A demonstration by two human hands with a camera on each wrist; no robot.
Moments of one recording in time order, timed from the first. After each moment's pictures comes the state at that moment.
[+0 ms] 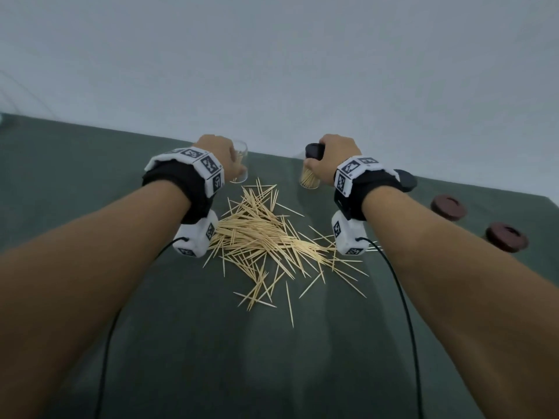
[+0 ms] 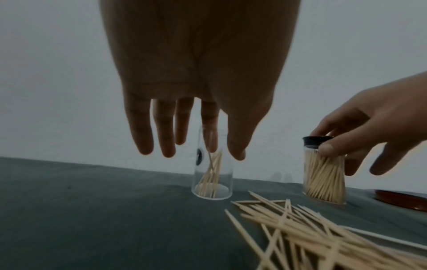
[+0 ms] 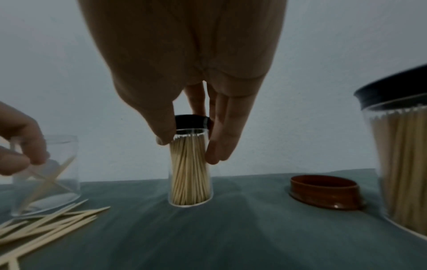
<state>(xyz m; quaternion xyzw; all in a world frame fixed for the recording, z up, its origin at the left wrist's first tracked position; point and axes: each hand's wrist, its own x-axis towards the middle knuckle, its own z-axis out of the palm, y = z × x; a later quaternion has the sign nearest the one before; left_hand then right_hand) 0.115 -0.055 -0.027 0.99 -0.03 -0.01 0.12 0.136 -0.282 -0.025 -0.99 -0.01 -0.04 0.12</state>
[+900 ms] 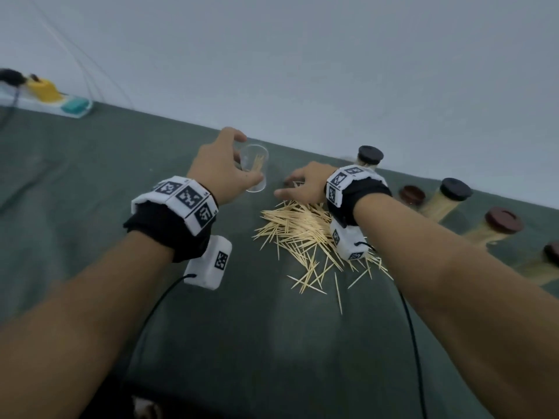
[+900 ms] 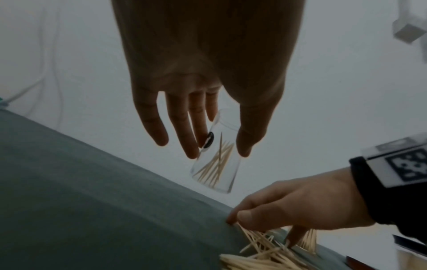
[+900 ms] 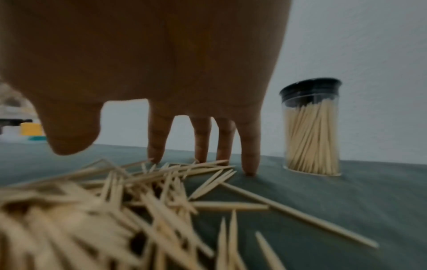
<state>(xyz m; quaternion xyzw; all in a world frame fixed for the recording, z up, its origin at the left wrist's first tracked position) 0.019 0.020 -0.030 0.91 0.03 0.11 0.39 0.100 -0.174 -0.036 -0.97 -0.20 0.16 0.01</state>
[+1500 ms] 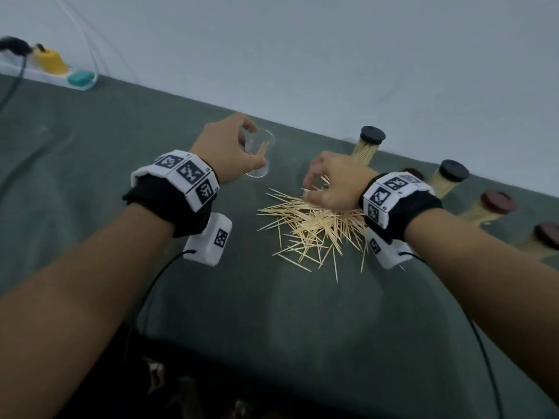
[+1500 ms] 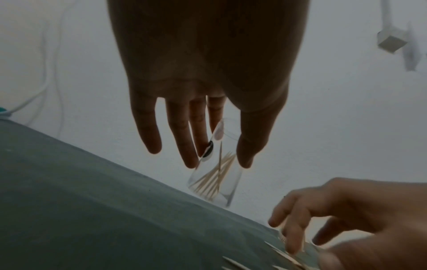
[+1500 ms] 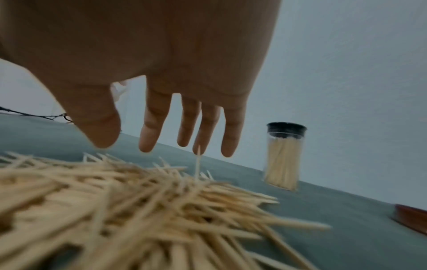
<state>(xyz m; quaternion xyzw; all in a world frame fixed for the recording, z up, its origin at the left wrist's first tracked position) -0.001 0.016 -0.026 0.93 0.01 0.08 0.35 0.030 -0.213 -0.022 -0.96 -0.27 0.11 0.02</state>
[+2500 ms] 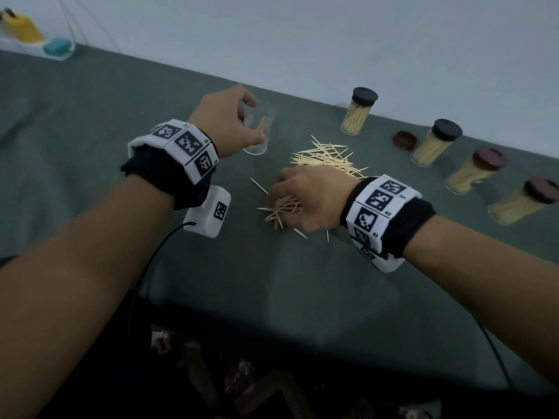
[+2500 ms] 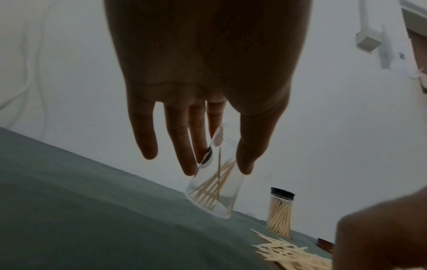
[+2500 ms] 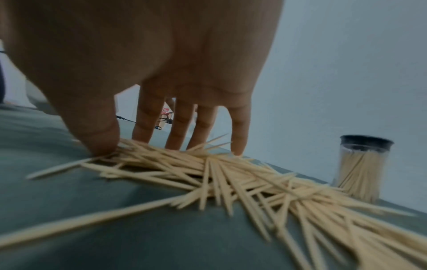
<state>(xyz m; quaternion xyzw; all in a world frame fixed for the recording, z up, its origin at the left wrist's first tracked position) -0.013 -0.003 -0.029 0.94 0.00 0.06 0.33 -0.042 -0.202 -0.047 -0.90 -0.41 0.11 -0.02</state>
